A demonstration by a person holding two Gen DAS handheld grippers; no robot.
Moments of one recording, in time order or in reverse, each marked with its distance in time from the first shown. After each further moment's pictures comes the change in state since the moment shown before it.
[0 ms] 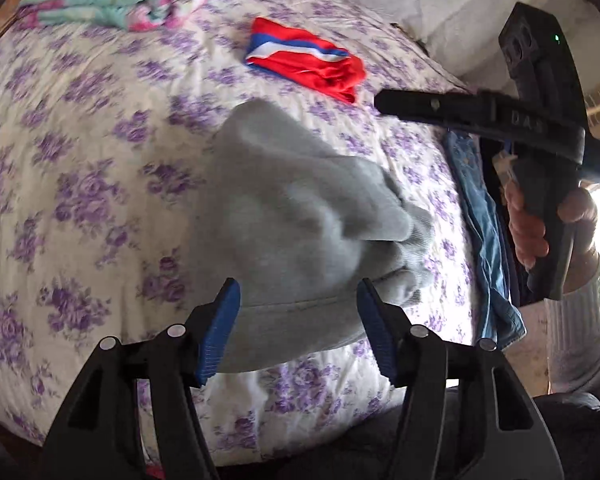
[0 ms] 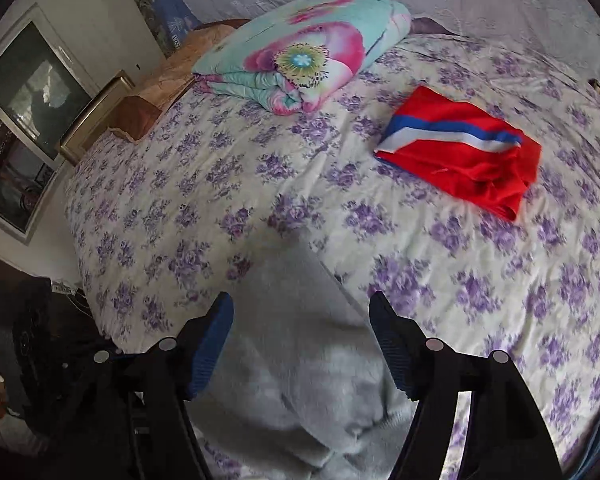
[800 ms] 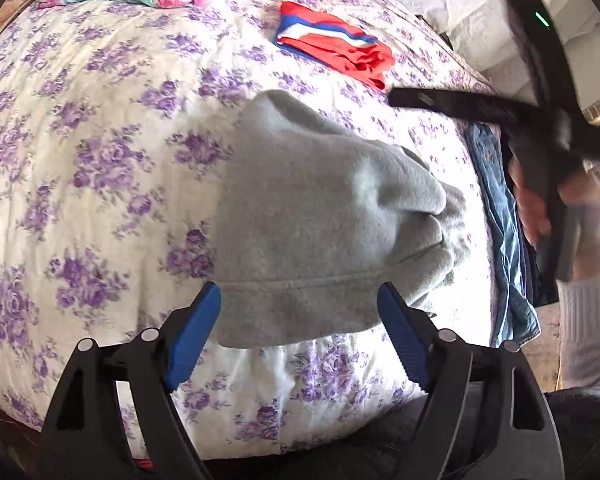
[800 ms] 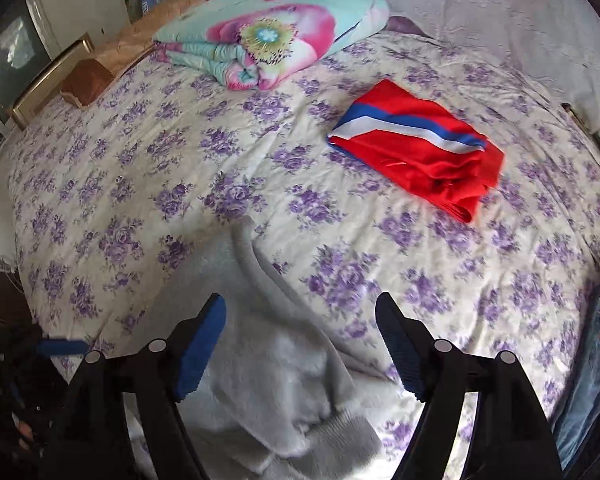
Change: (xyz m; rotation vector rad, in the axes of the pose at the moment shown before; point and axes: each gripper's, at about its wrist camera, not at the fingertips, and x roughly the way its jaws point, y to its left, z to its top) left arm 0.004 0.015 -0.008 -0.006 0.018 0.065; right arm -0.016 -0.008 -0.035 -0.033 0.014 -0.251
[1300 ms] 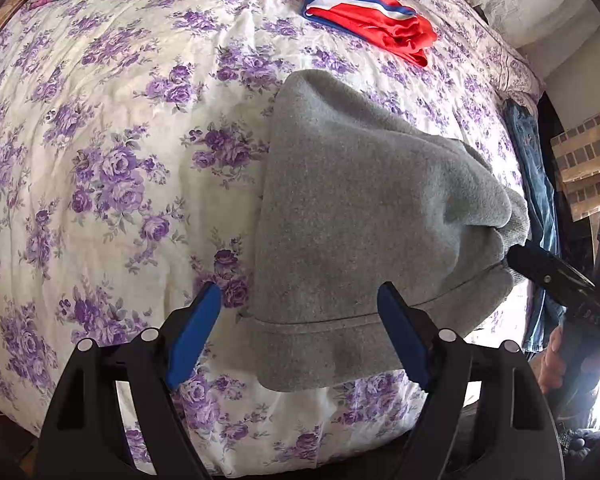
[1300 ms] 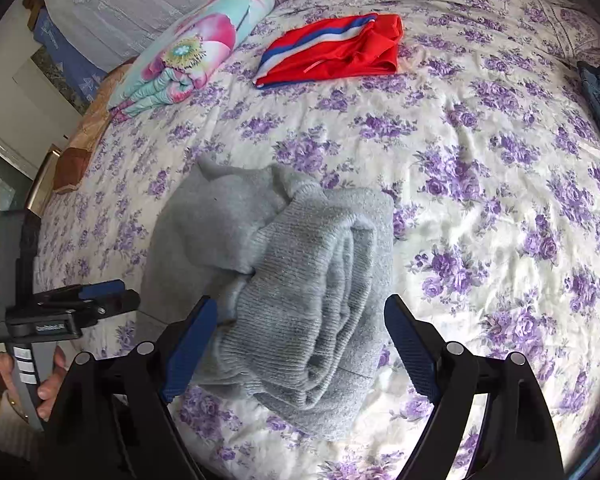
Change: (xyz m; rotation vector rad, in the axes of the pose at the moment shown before) left arm 0.039 0.009 0.030 0.028 0.123 0.113; right arm 0.019 -0.030 -0.132 0.440 -0.014 0.116
